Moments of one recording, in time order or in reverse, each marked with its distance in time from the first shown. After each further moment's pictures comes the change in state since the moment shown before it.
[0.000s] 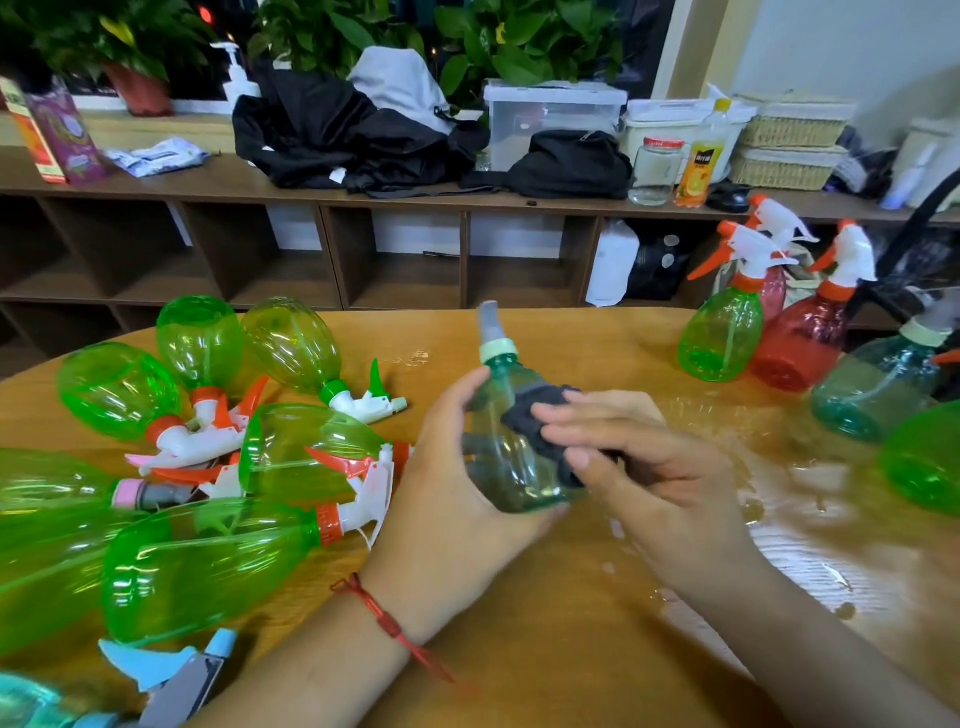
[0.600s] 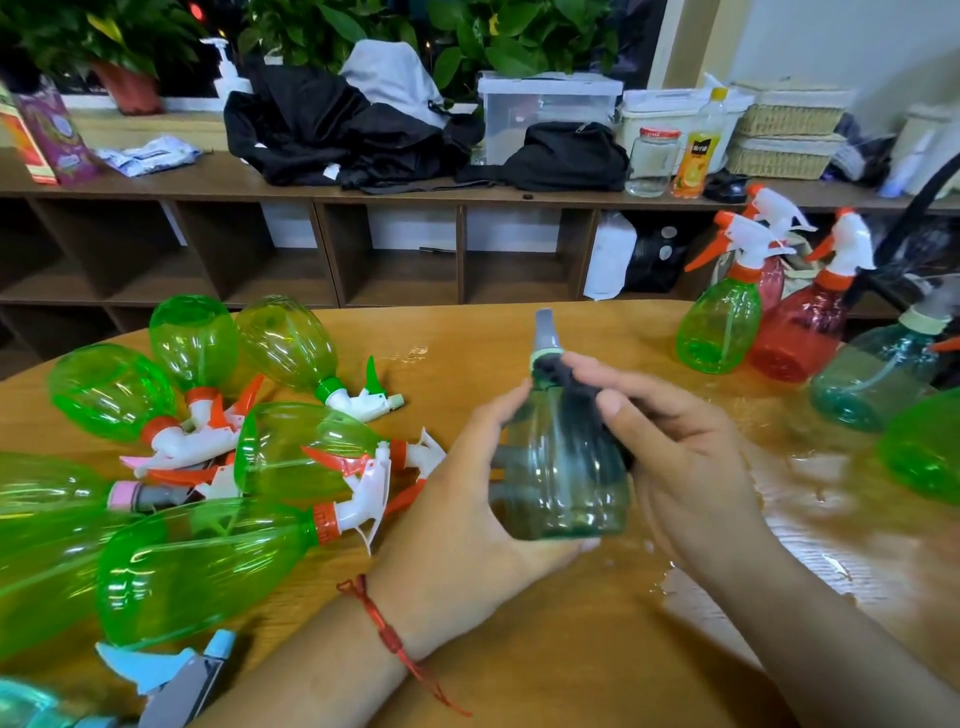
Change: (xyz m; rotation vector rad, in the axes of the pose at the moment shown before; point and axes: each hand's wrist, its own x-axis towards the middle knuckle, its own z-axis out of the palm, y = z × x) left_hand -0.006 0.004 0.003 -0.005 -0.184 0.021; right_hand 0.008 0.000 -0.005 0.368 0.134 0.273
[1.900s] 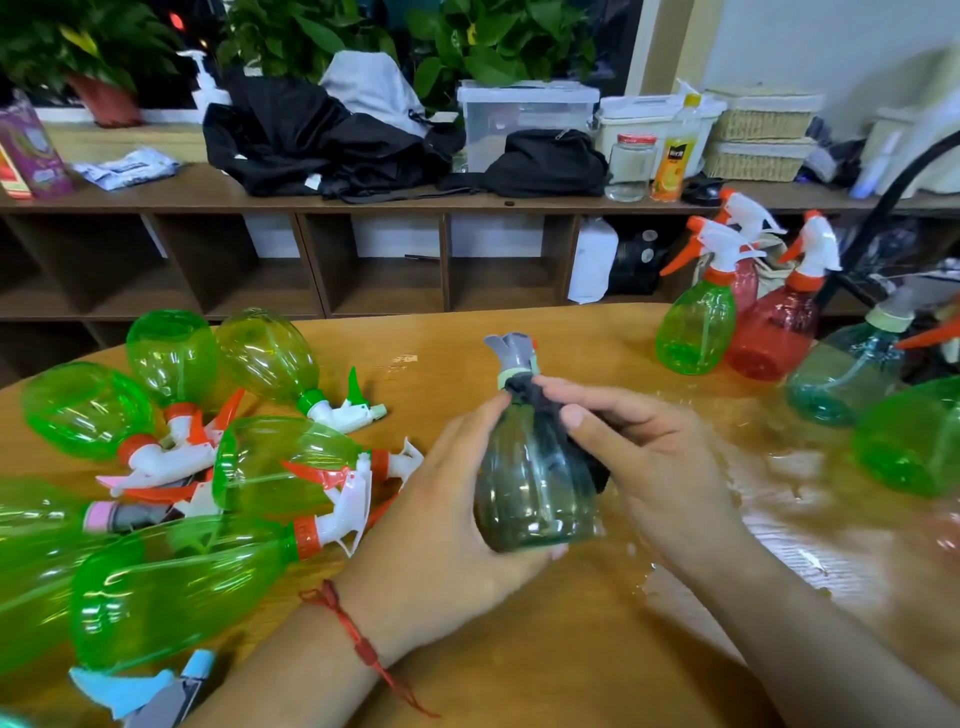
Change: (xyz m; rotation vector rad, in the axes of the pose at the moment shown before) left_hand 0.004 0.004 -0.007 0.226 -0.058 0.078; right_hand 0.002 -0.004 0.000 -0.025 0.039 0.076
